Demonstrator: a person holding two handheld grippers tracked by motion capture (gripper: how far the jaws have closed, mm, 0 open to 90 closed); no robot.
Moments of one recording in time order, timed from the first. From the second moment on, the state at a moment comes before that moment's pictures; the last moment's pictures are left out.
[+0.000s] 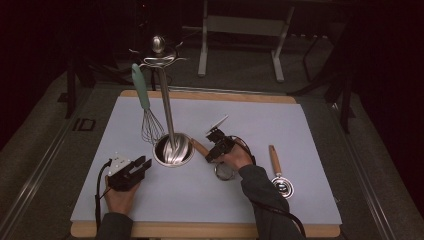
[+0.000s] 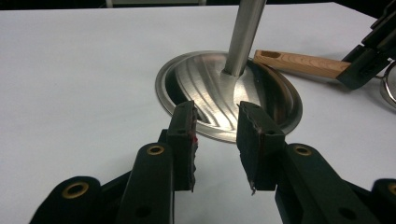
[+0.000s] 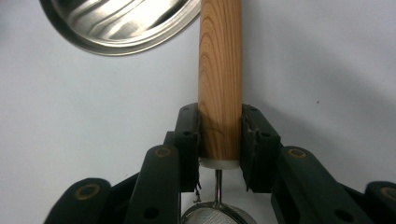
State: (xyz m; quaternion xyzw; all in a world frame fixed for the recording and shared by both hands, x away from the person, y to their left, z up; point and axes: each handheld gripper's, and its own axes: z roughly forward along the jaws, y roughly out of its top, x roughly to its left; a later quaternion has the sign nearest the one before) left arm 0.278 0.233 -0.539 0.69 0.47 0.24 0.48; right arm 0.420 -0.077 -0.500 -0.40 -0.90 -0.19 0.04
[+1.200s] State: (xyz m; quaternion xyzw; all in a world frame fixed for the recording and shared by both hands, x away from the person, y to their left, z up) left arm 0.278 0.234 -0.539 0.69 0.48 0.24 0.48; right arm 0.396 -0.101 -0.471 -0.37 -0.88 -0.30 0.00
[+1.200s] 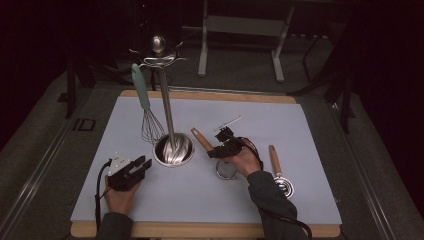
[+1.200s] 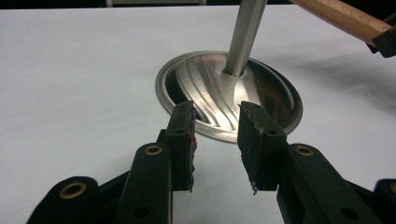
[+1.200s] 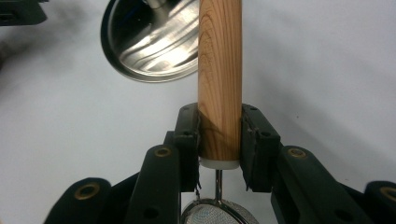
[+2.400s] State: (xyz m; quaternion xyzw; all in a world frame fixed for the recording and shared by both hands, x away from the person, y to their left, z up) left arm 0.278 0.233 -0.539 0.69 0.48 0.24 0.48; right arm 0.357 -0.105 -0.437 -0.24 -0.89 -0.37 -0.07
